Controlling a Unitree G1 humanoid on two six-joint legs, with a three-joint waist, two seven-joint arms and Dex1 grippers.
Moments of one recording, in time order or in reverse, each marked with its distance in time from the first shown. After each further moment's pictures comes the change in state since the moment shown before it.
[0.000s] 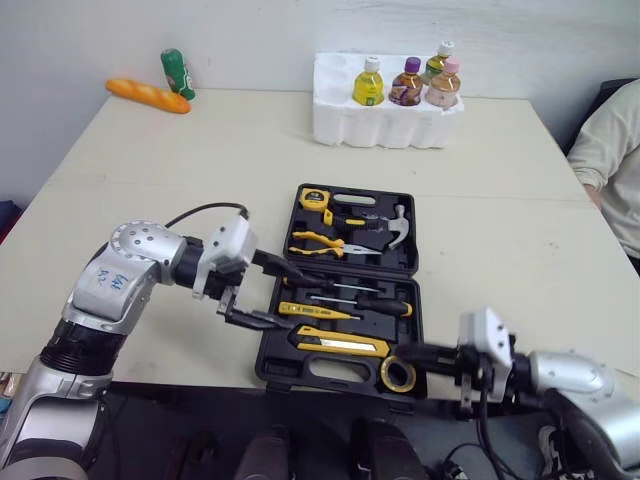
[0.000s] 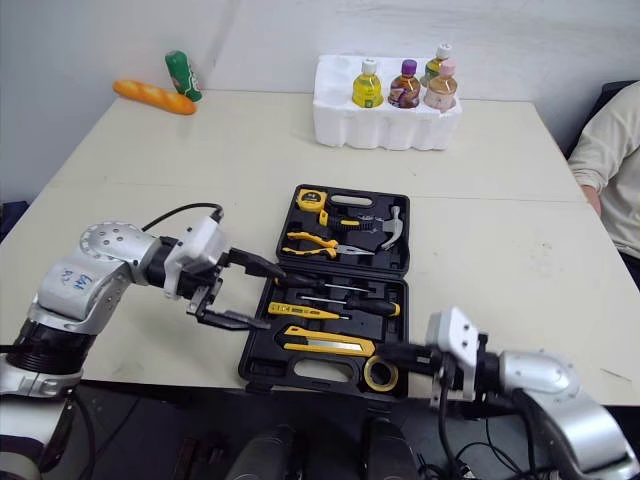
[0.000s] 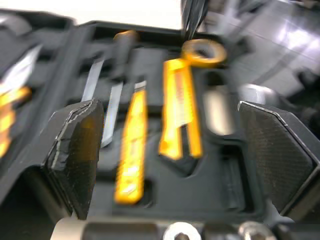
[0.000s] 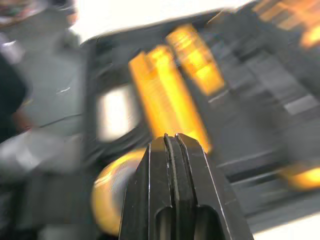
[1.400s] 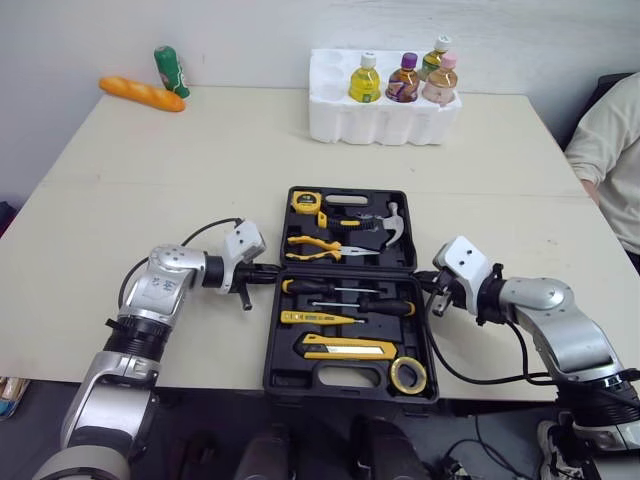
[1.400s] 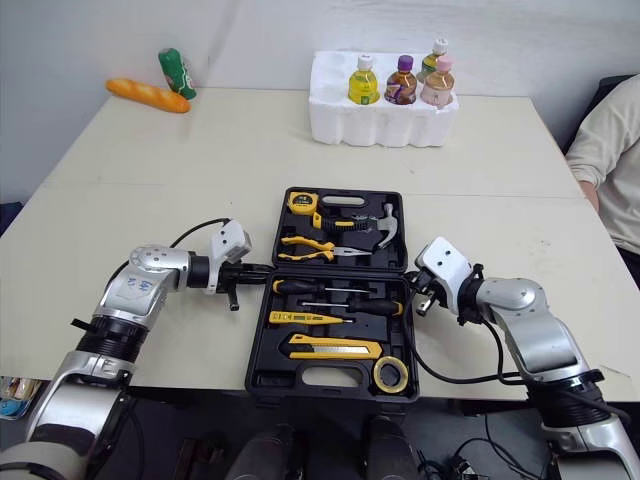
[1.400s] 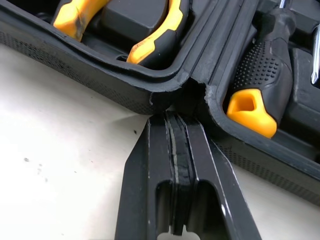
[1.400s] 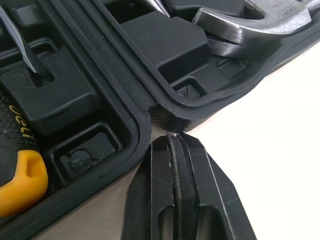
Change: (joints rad) left arm -0.058 -0.237 -0.010 0.390 0.333 -0.084 0.253; right arm -0.406 0.072 0.200 0.349 -0.412 0.151 -0.172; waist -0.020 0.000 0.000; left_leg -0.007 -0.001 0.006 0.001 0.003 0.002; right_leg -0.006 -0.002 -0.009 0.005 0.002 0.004
